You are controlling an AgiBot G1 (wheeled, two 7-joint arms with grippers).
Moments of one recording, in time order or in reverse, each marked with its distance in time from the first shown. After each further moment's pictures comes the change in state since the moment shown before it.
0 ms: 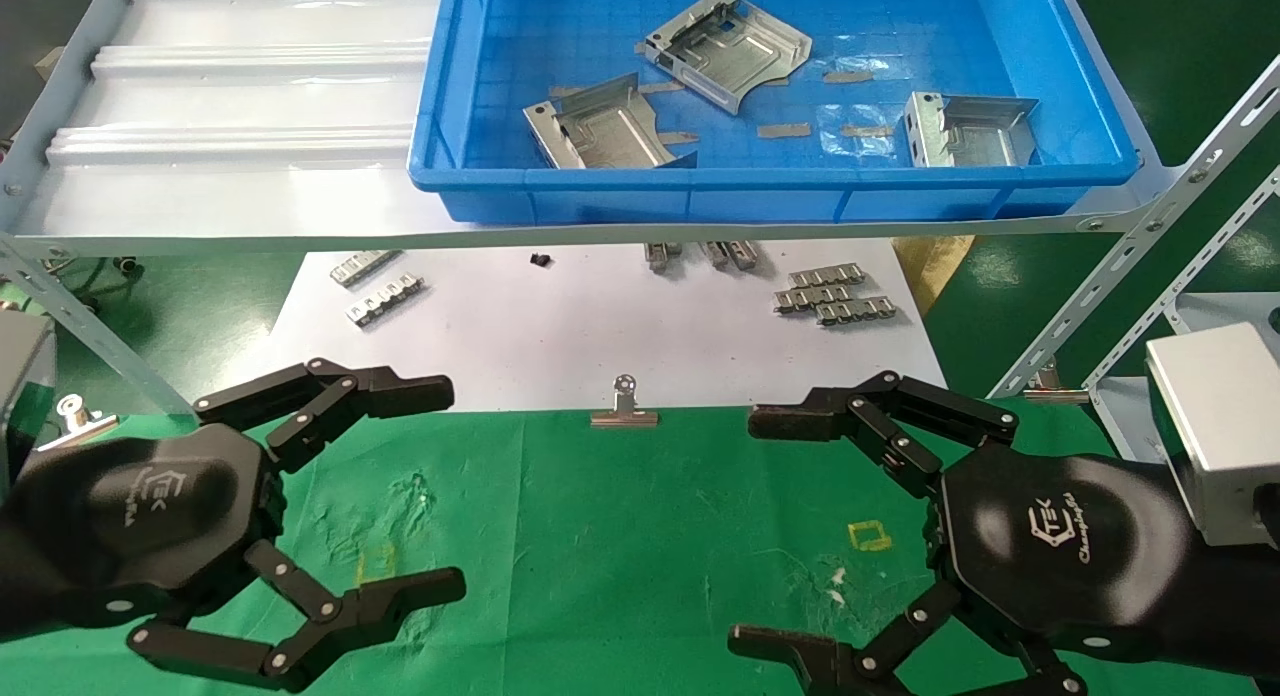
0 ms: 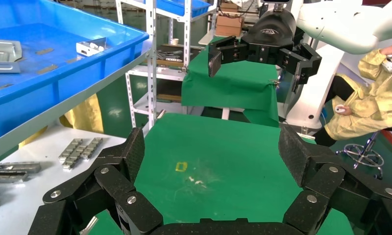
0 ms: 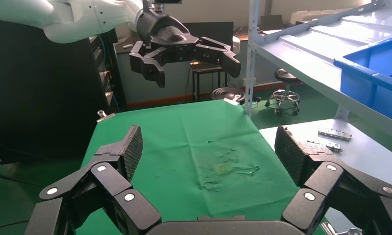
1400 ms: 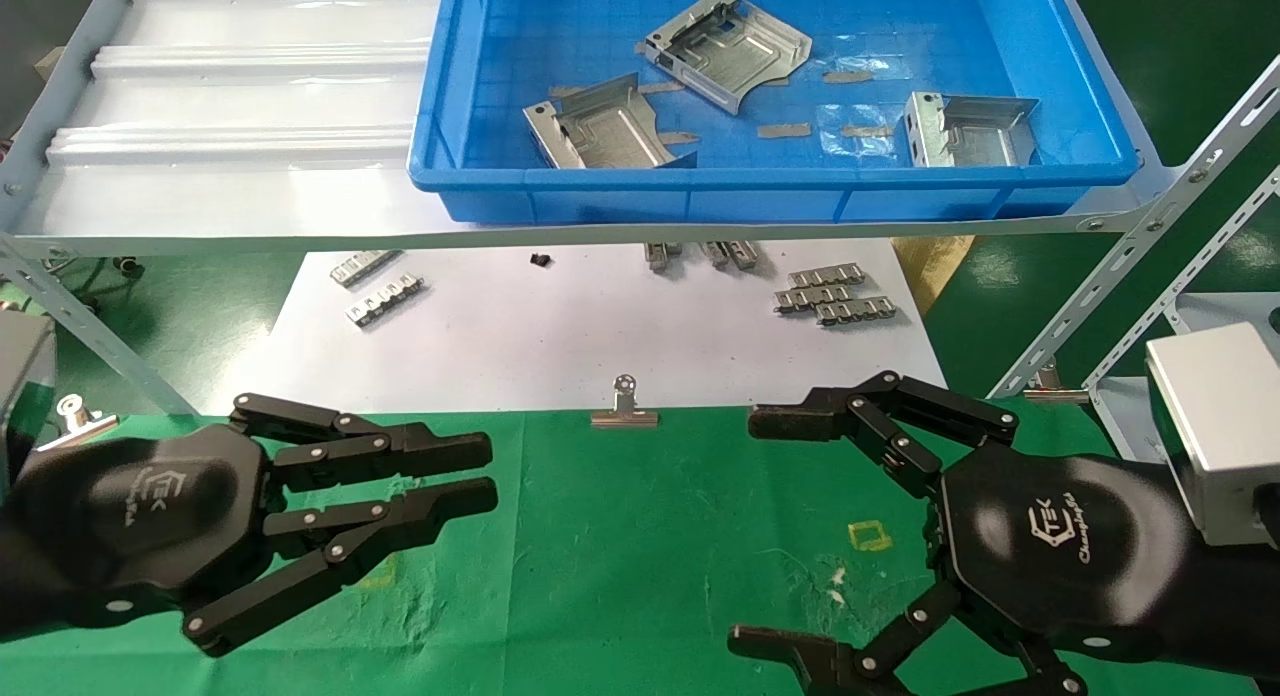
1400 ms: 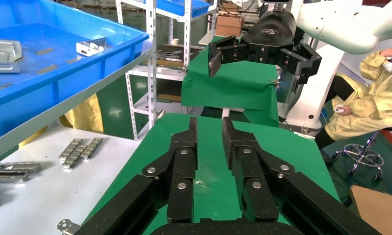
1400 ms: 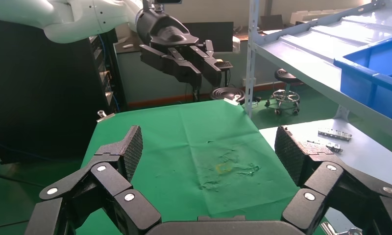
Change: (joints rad) left arm 0.000 0.000 0.000 0.000 0.000 0.000 0.000; right arm 0.000 0.000 0.000 0.000 0.000 0.000 0.000
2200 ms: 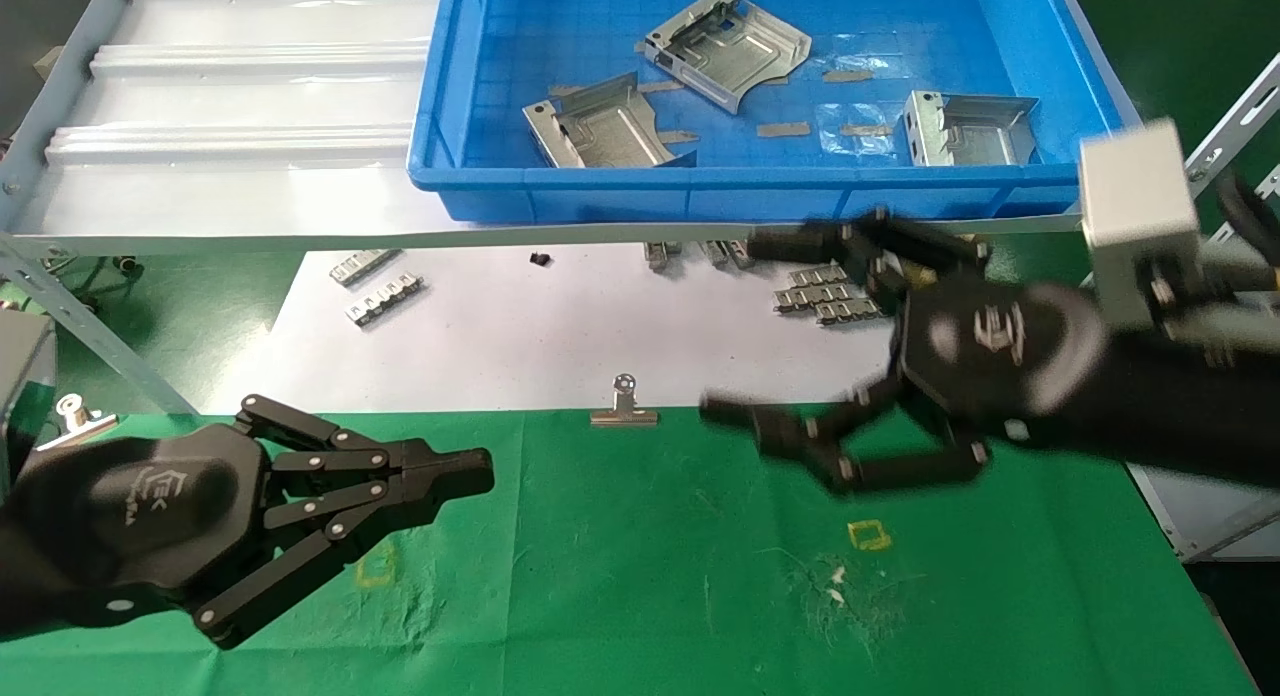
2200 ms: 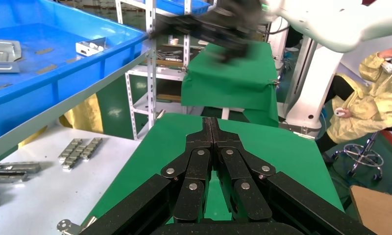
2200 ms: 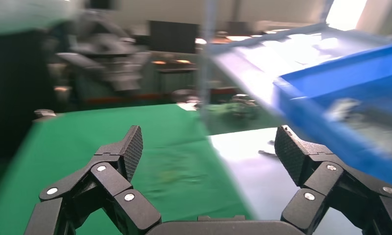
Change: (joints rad) left arm 0.000 0.000 0.000 0.000 0.000 0.000 0.000; right arm 0.261 -0.141 -0.053 -0.169 -0.182 0.126 -0.024
